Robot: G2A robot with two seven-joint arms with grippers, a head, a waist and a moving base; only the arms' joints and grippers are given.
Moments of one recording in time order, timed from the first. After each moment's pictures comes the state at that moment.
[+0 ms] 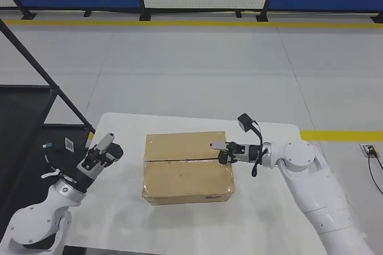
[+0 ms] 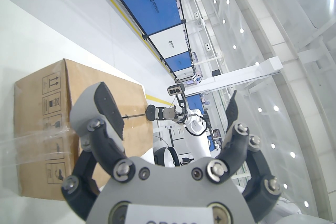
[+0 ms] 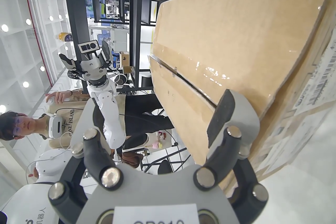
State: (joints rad) left arm 1.29 -1.04 -1.66 -1.85 -0.28 -0.10 -0.51; right arm -0.59 -1.26 1.17 -1.11 0.11 -0.10 1.15
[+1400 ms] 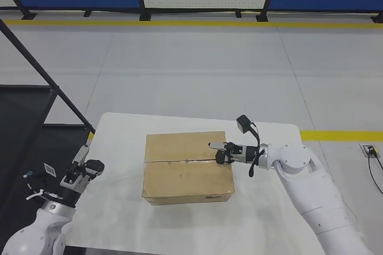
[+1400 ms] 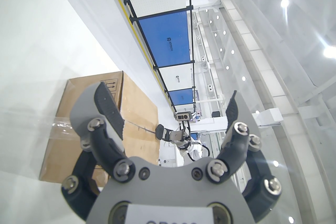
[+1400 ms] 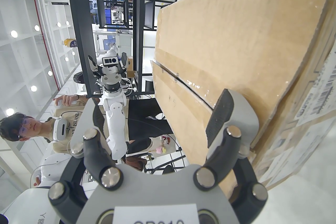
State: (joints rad) left arm 1.49 -1.07 -1.74 -1.85 -0.36 -0.06 -0.31; right arm -0.59 -1.27 1.13 -1.06 0.16 -0.13 1.09
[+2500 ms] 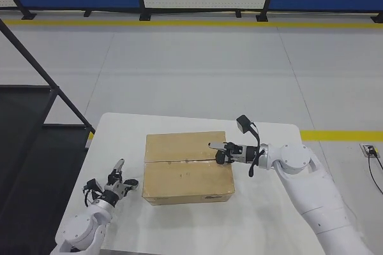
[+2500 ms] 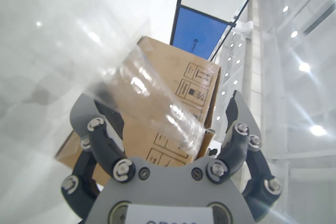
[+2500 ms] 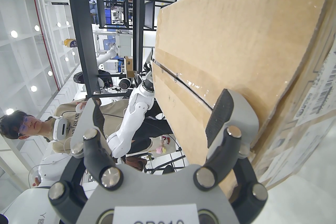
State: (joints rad) left arm 1.26 -1.14 -1.43 -1.40 -0.65 -0.01 -0.21; right arm -0.59 -1.27 1.13 -1.06 0.16 -0.13 1.09
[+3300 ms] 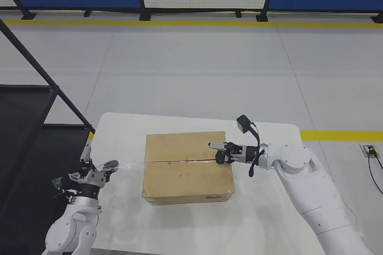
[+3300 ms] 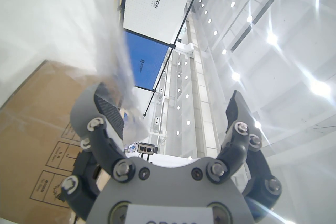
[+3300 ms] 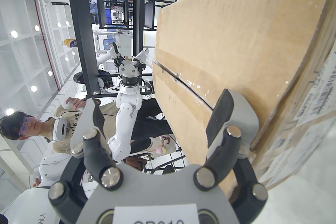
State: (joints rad) left arm 1.37 -1.16 -1.57 -1.67 -0.73 -0.14 -0.06; right arm -0.59 -1.27 1.13 -1.06 0.16 -0.13 1.09
